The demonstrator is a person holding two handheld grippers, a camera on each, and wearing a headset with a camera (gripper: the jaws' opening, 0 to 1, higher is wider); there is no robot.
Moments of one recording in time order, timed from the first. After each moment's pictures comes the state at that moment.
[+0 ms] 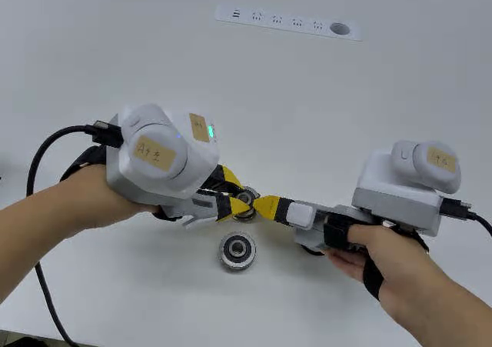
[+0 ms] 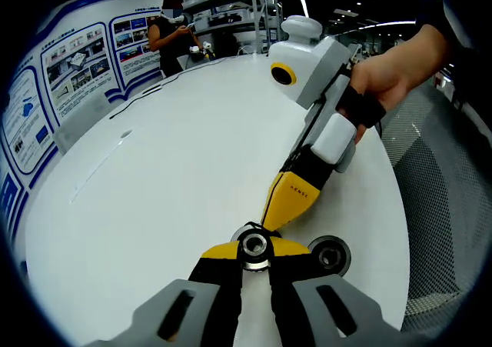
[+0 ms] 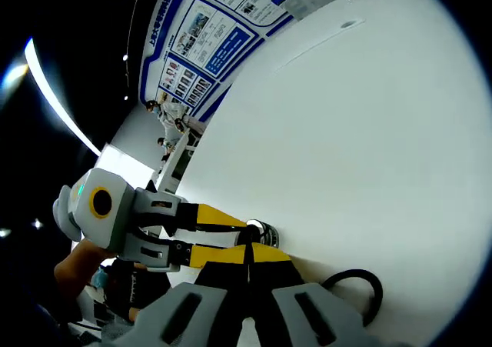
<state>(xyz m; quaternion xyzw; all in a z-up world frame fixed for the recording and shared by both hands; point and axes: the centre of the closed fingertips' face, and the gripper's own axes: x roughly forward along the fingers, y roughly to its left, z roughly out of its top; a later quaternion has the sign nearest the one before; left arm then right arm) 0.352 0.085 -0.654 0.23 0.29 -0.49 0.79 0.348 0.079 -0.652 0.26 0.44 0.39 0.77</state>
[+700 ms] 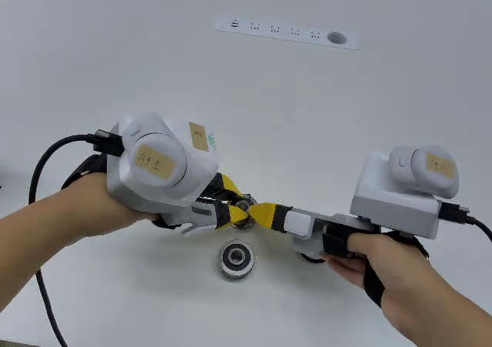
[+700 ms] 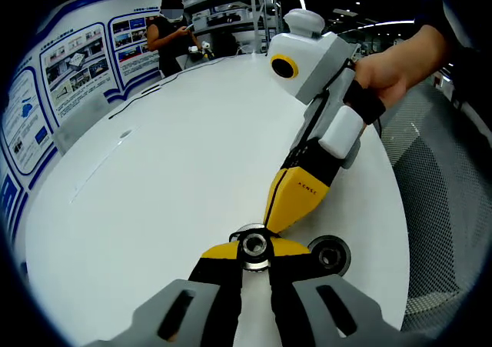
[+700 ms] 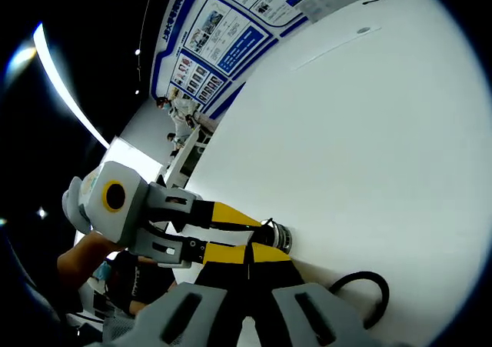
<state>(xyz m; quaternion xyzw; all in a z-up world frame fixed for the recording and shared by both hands) 0.351 0.085 -0.654 0.23 0.29 -0.49 0.79 0.344 0.083 -0.643 0.25 0.42 0.42 0.76</state>
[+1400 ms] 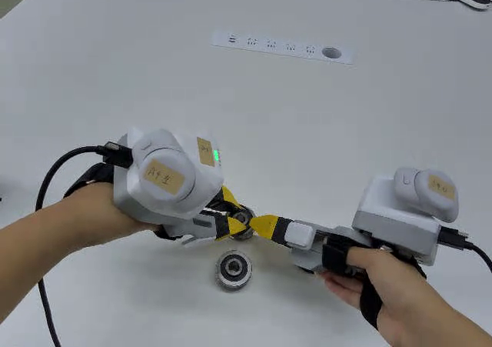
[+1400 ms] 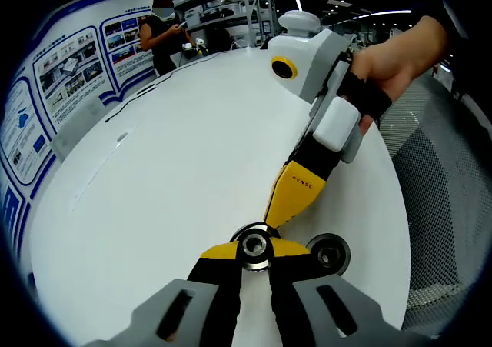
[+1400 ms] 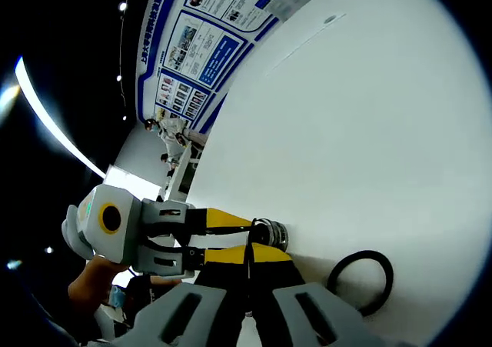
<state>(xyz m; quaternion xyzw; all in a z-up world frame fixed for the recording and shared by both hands) 0.350 0.084 -0.654 0.26 0.29 -0.49 0.77 0.345 0.077 -0.645 0.32 0.44 0.37 0.75</state>
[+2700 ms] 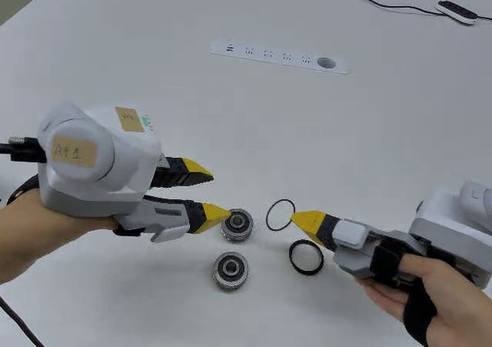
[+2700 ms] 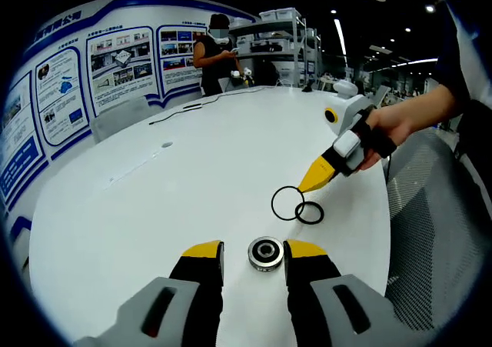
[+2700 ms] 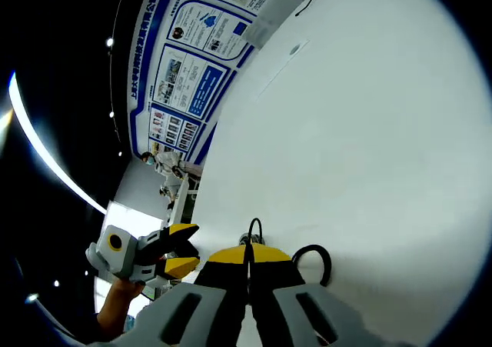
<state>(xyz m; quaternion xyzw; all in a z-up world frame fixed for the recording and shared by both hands) 0.345 0.112 -0.596 0.14 0.25 -0.42 0.86 0.348 0.004 -0.628 0.40 0.41 0.30 0.77</state>
